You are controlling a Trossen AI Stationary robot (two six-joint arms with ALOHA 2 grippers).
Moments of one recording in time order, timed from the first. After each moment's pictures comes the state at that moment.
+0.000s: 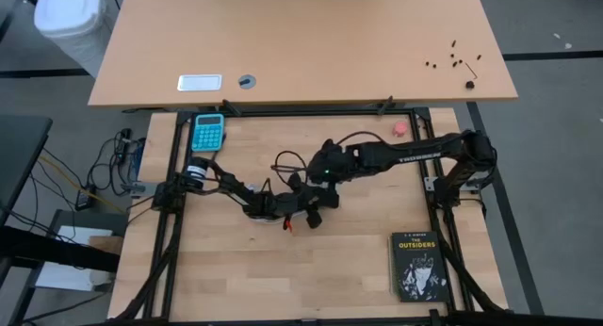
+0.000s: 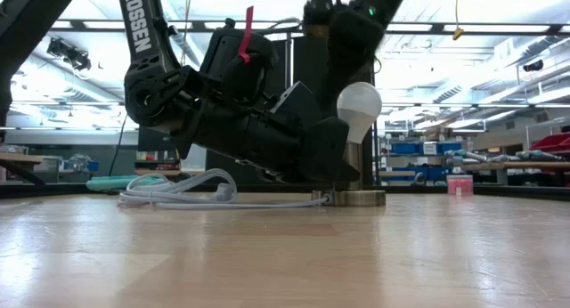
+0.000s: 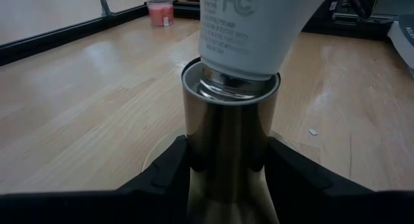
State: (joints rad) left arm -0.11 2.18 0.93 0.97 -0.52 -0.18; right arm -0.02 1.67 1.34 -0.67 0.14 0.04
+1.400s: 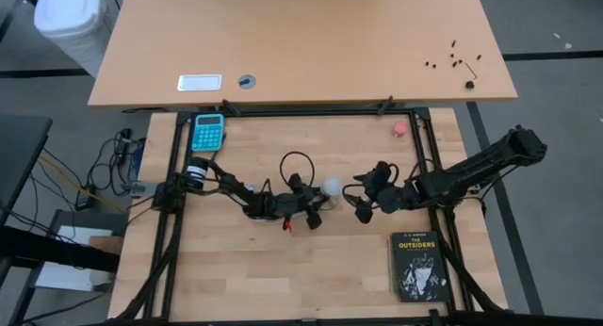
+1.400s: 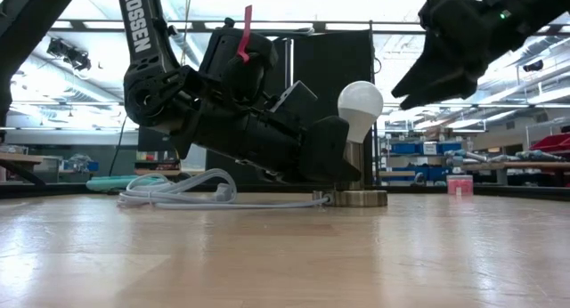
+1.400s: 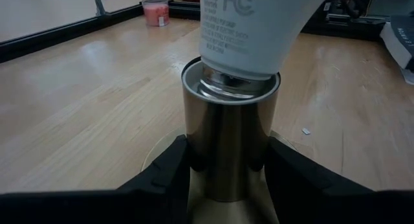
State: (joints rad) left arm -0.11 2.18 0.93 0.98 -0.51 -0.18; right arm 0.31 1.13 0.57 -0.17 0.66 0.55
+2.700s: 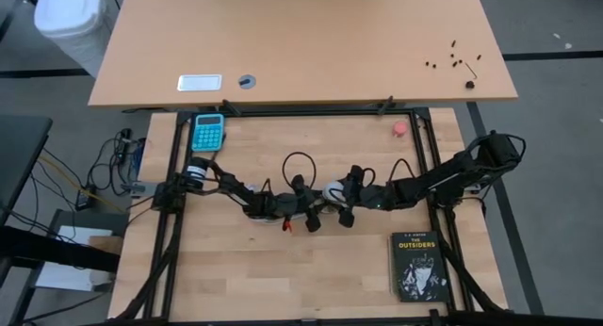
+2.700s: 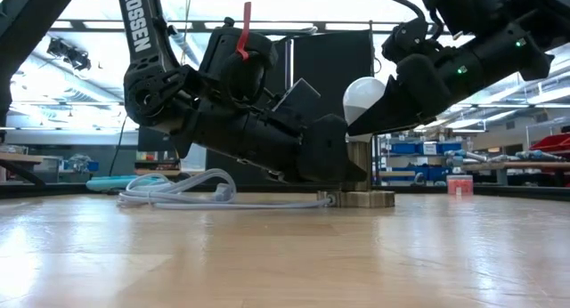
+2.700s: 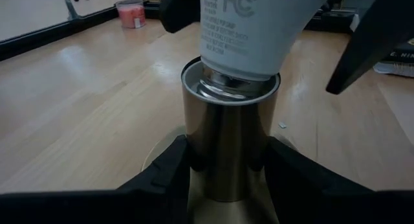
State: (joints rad) left arm -0.11 2.18 0.93 0.98 -0.43 -0.14; right arm 0.19 1.48 0.48 0.50 0.47 0.16
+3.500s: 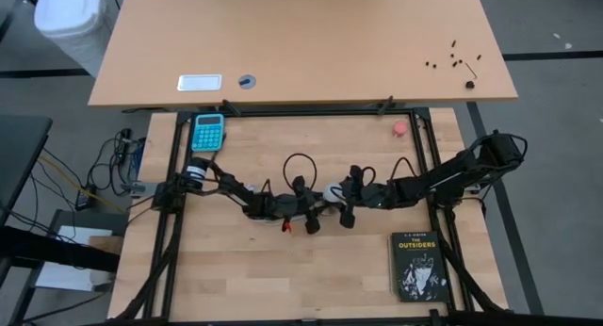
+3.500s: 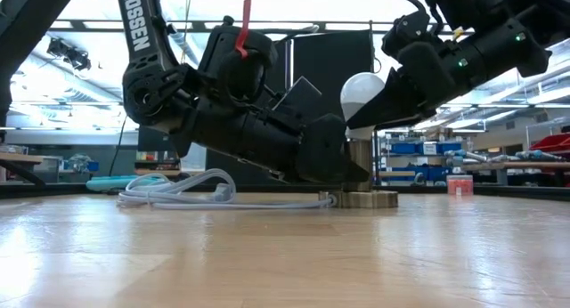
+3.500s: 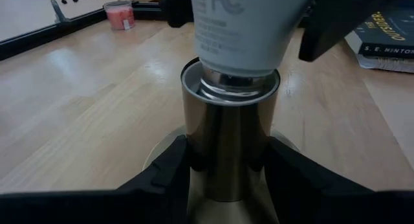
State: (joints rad) left arm -0.11 2.18 0.93 0.98 -0.41 -0.12; right arm 0.19 1.45 0.49 0.48 0.42 0.18
